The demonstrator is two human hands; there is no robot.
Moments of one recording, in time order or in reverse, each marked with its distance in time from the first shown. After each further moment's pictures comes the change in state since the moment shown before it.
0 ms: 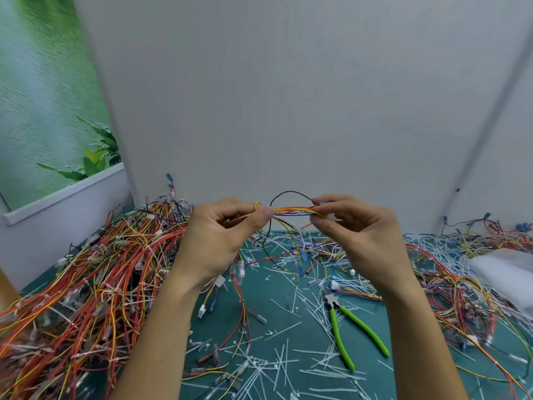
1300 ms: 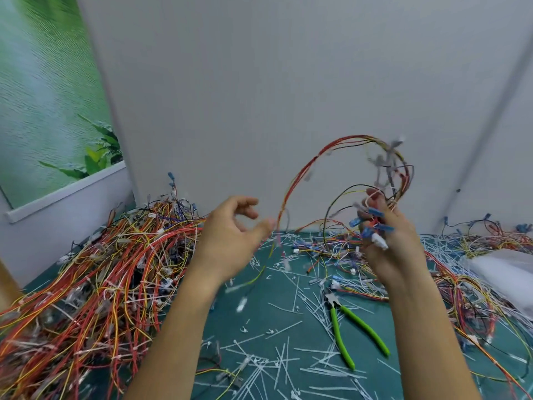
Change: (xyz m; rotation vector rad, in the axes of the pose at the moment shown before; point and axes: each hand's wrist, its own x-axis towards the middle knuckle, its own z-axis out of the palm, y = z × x) left_hand 0.001 -0.012 0.013 0.230 0.079 -0.263; right_hand 0.016 0.023 -0.029 0.737 0.419 0.443
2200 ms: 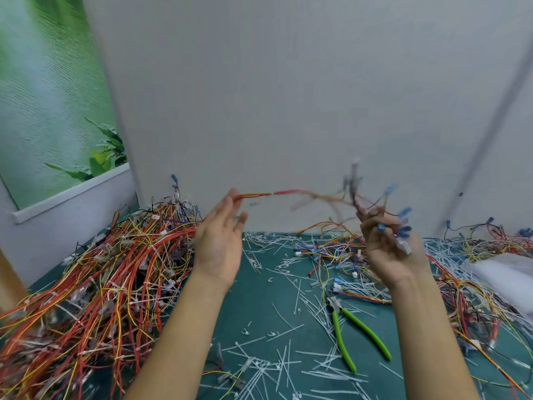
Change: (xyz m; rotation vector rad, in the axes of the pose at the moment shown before) left_hand 0.024 -0.031 0.011 -1.195 0.103 -0.241; right_hand 0.008 -0.006 -0.016 0.690 -0.136 0.335
